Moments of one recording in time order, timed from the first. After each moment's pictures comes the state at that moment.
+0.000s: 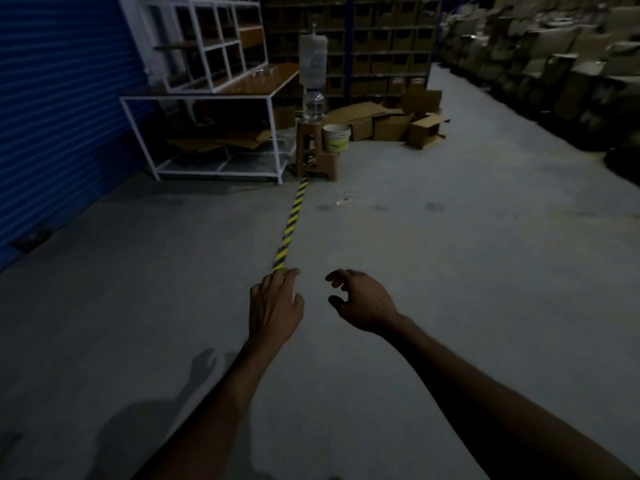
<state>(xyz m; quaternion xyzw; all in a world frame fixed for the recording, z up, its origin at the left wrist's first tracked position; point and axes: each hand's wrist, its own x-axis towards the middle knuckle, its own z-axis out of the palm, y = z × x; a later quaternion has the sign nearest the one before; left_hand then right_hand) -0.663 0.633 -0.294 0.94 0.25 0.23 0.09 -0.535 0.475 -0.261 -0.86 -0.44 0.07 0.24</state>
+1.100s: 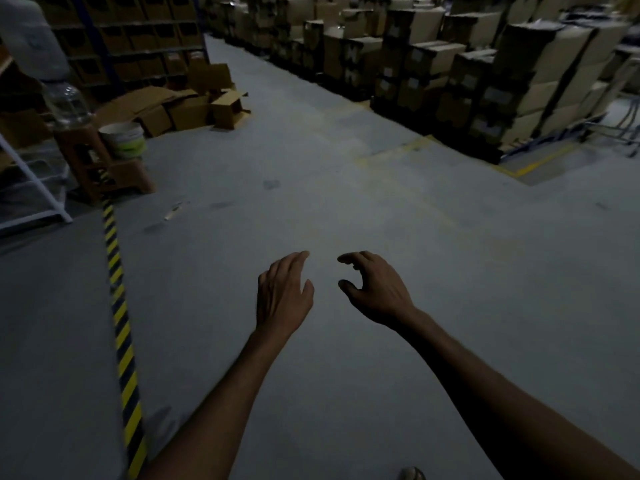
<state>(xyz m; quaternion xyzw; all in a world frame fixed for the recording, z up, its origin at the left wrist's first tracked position) -0.411 0.532 -0.307 0.96 -0.08 0.16 0.23 -0.418 0.328 -0.269 -0.96 -0.11 -0.07 0.26</state>
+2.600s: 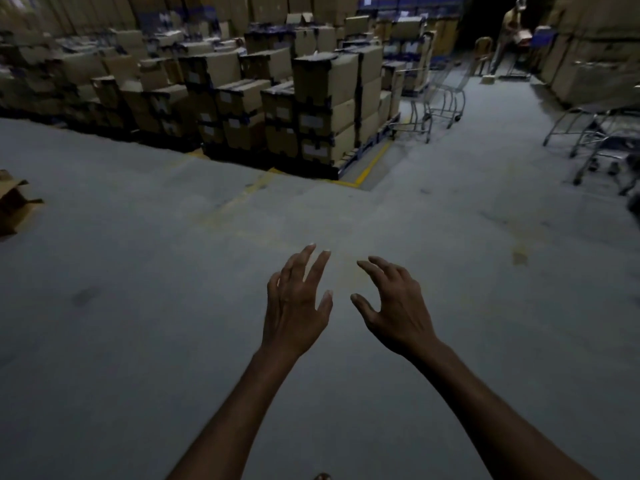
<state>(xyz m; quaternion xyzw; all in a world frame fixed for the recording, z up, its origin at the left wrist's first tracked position) -0.148 -0.034 -0.253 0.87 -0.40 0.18 0.25 -0.260 -0.204 -0.260 -0.93 0.14 -0.27 0.18</state>
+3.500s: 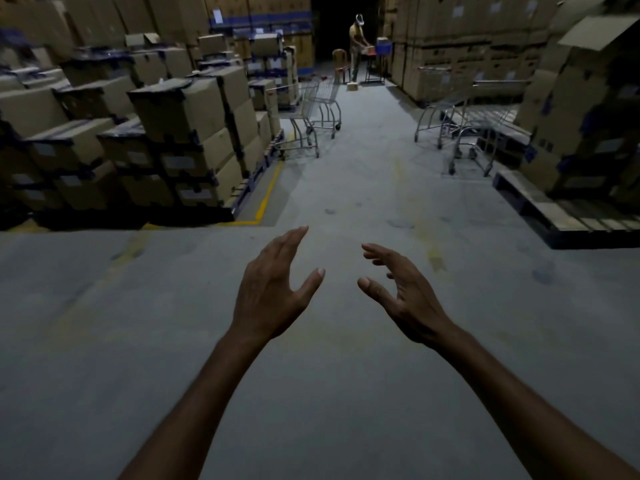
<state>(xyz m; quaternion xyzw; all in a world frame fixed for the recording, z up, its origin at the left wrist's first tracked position) 0.121 -0.466 -0.191 0.74 -0.58 0.12 0.33 -0.087 -0.605 -0.222 -0.85 0.25 -0.34 0.31</state>
